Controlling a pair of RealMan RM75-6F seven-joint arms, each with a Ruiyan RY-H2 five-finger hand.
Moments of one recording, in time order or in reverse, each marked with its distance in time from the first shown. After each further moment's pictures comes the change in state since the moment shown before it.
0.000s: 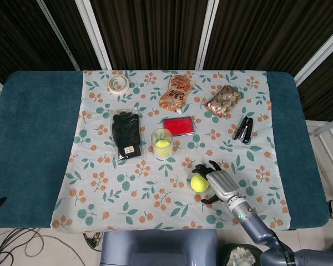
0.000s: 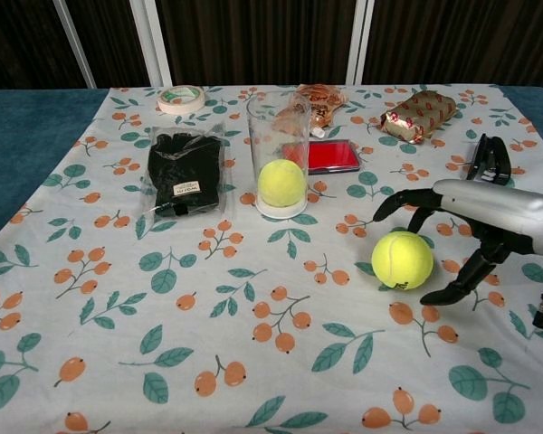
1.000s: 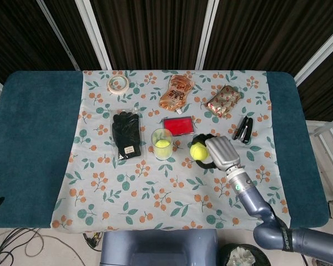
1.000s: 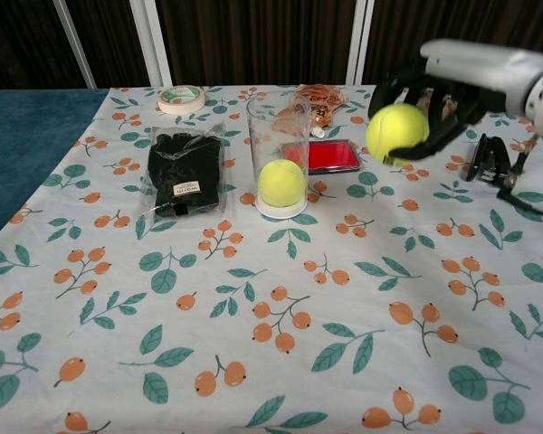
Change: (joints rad) left arm 0.004 0.010 0.000 -0.011 -0.007 0.000 -0.002; right arm 0.111 0.100 0.270 -0.043 0.127 -0.028 -0.099
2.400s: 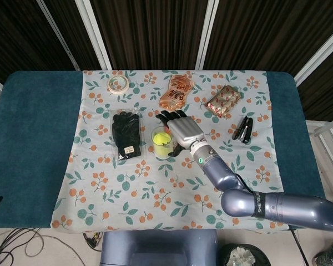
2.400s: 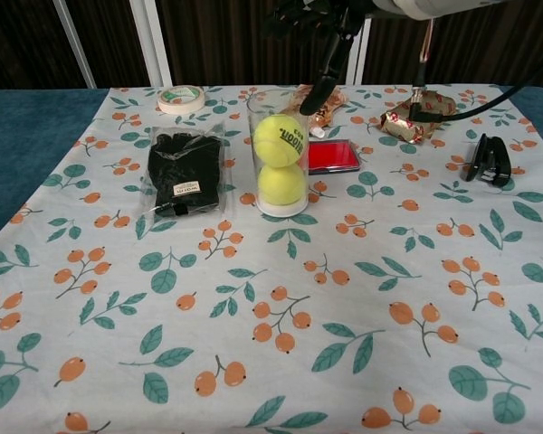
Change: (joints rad) left arm 0.002 0.006 -0.007 0.004 -0.007 0.003 -0.015; right arm 0.525 0.126 0.041 -0.084 0.785 -0.182 -0.314
